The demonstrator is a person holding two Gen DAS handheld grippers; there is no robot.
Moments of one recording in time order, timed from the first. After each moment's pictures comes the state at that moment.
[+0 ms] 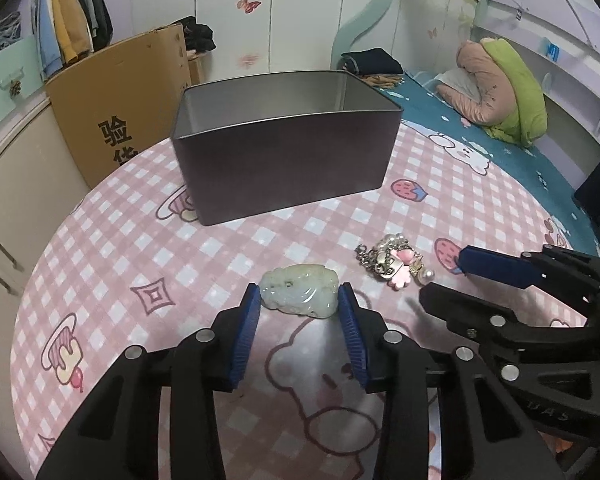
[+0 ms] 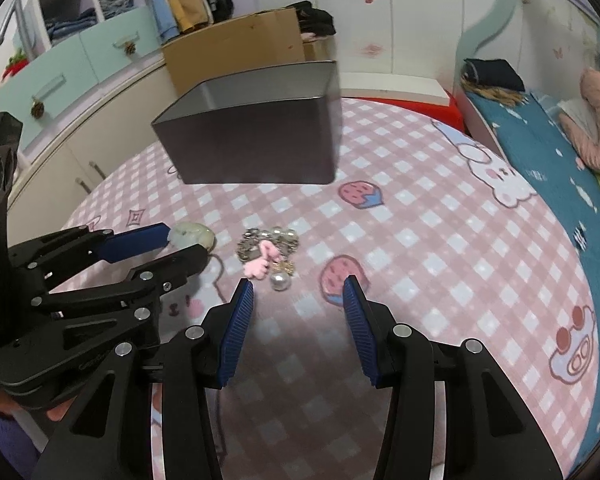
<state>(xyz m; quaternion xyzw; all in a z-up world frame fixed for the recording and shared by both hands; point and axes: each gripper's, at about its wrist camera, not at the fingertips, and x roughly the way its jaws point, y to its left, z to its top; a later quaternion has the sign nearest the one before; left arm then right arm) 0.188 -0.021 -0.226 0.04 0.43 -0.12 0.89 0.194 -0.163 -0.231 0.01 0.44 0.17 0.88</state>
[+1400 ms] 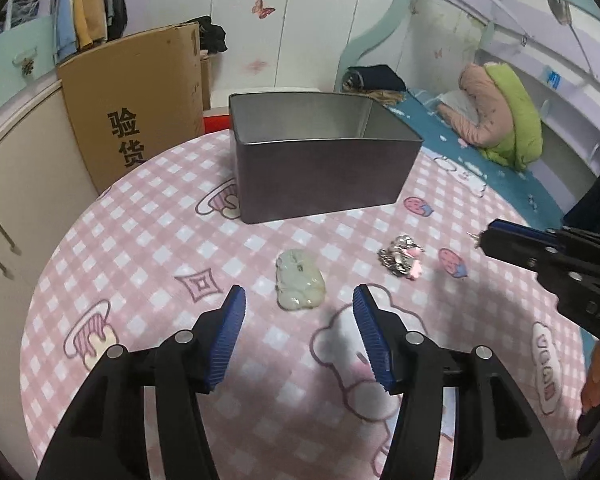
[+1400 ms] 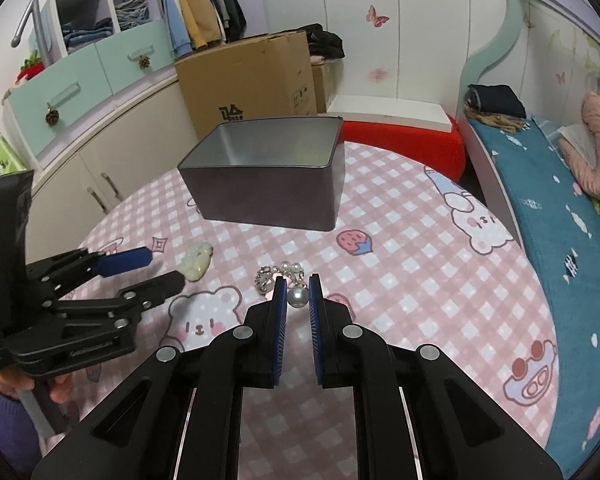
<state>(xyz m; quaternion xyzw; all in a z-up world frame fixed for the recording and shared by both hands) 0.180 0.013 -0.211 0.00 0.42 -0.13 0.90 0.187 -0.175 -0.185 0.00 0.41 0.18 0.89</state>
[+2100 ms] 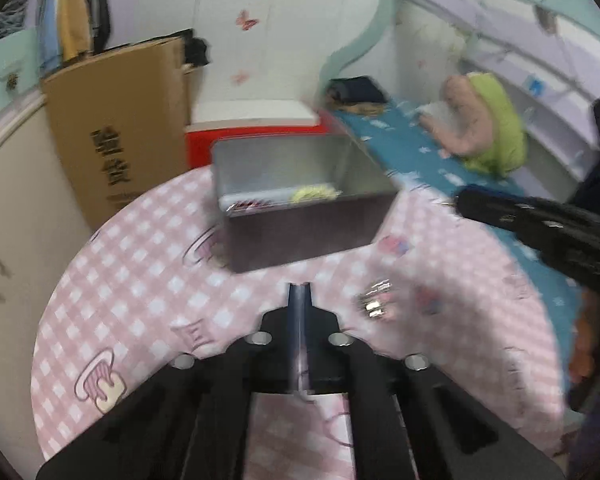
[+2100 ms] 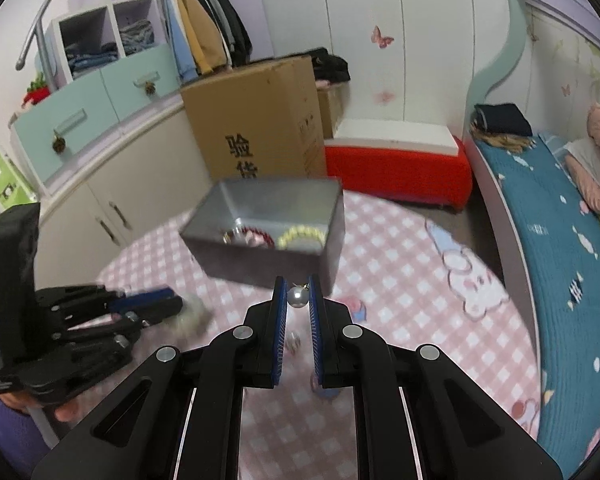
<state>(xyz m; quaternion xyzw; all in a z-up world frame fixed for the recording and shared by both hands) 0.190 0.018 -0.168 -0.02 0.39 -0.17 0.90 0.224 -0.179 -0.137 0.02 0.37 0.20 0.91</state>
